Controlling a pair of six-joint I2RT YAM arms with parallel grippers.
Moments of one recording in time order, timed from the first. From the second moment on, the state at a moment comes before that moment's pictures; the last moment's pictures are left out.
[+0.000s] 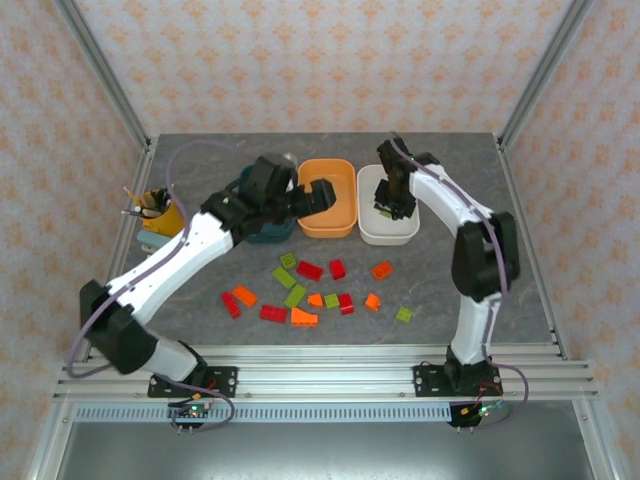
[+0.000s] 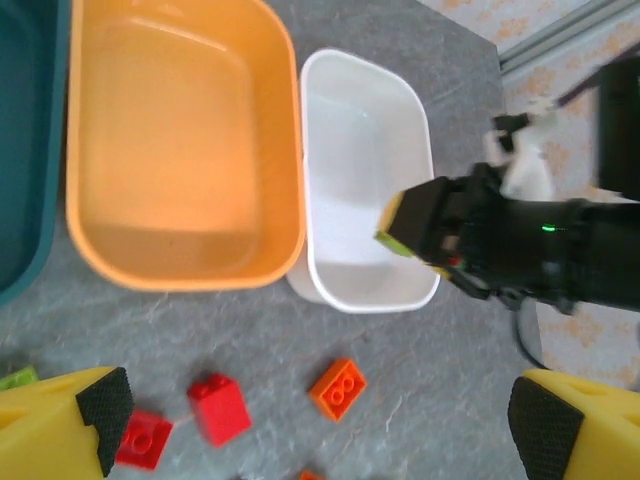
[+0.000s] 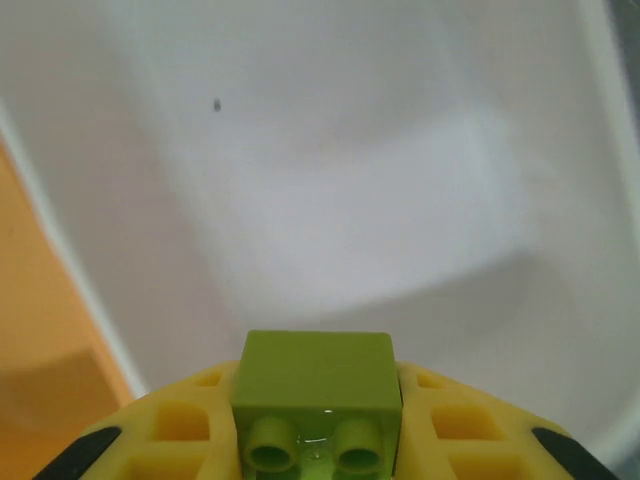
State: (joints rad) left arm -0.59 1.49 1.43 -0.63 0.03 -0.82; right arm 0.32 1.98 1.67 -0.98 0.03 0.73
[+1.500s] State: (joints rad) left arm -0.38 1.10 0.68 -1.03 -0.06 -1.08; right arm 1.01 1.24 0.81 -0.28 -0.18 0.45
